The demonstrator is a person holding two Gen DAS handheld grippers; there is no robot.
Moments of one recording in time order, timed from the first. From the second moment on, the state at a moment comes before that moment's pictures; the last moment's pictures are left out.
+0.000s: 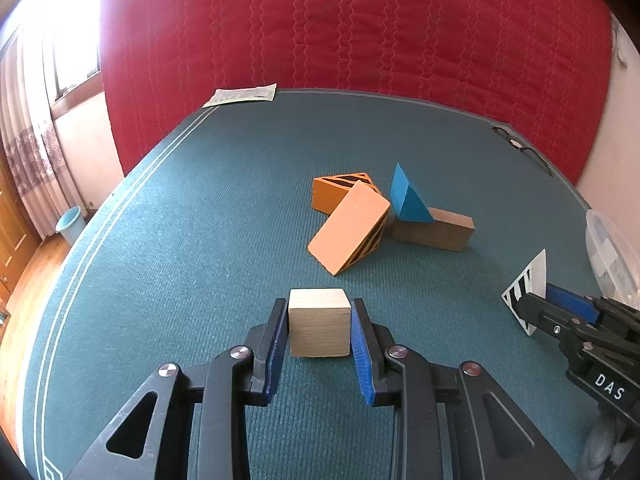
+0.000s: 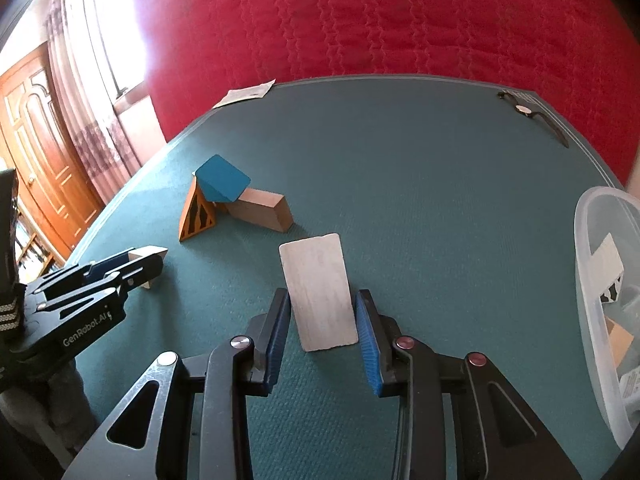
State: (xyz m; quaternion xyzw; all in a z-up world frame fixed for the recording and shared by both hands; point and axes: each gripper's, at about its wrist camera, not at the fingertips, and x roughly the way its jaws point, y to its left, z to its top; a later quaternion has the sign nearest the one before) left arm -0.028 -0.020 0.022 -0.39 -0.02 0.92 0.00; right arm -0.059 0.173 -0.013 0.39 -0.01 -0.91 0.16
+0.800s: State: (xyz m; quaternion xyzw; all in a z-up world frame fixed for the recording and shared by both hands) left arm -0.017 -0.009 0.024 -0.38 -0.01 0.92 0.01; right arm -0.045 0.194 0.011 0.36 -0.02 -0.92 0.15
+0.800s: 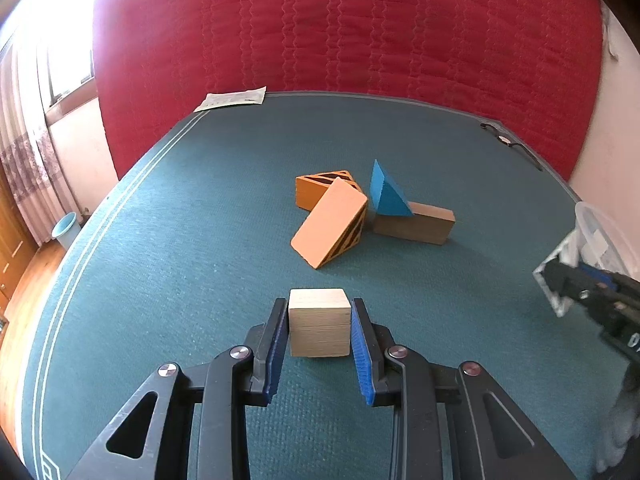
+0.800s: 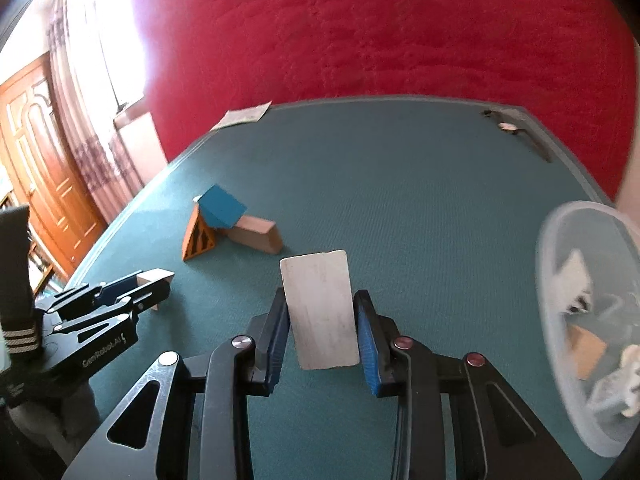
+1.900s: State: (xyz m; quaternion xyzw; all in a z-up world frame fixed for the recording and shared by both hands) left arm -0.004 0.072 0.060 -0.35 0.01 0.93 0.07; right arm -0.007 0.407 0.036 0.30 -0.13 -0.94 -0.09
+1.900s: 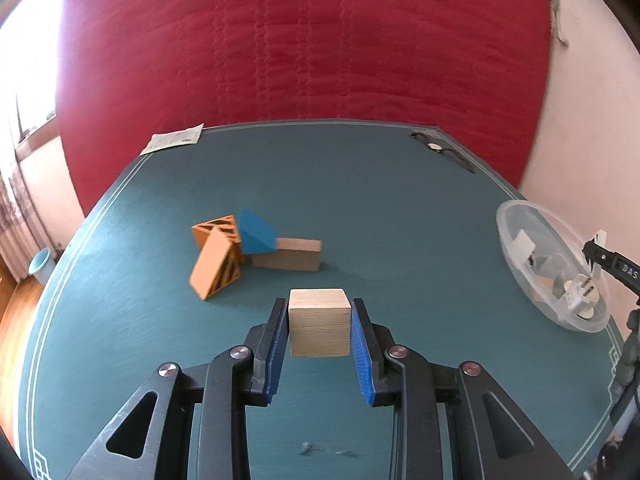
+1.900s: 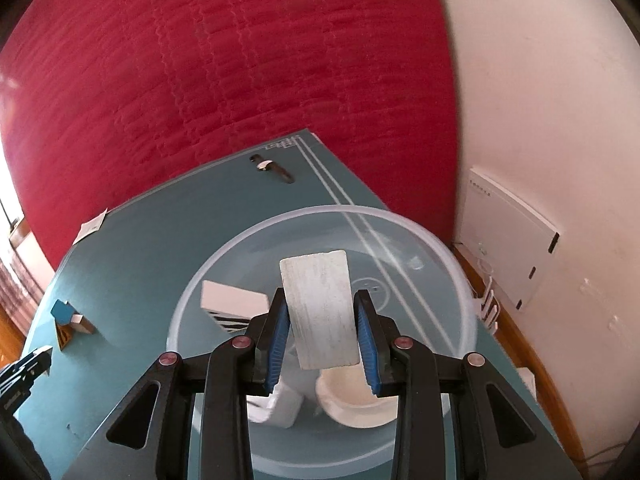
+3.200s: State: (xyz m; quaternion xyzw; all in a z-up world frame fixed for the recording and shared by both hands) left arm -0.009 0.252 0.091 -0.34 0.09 0.90 0.24; right arm 0.034 0.439 0.039 0.22 -0.19 -0.95 -0.14
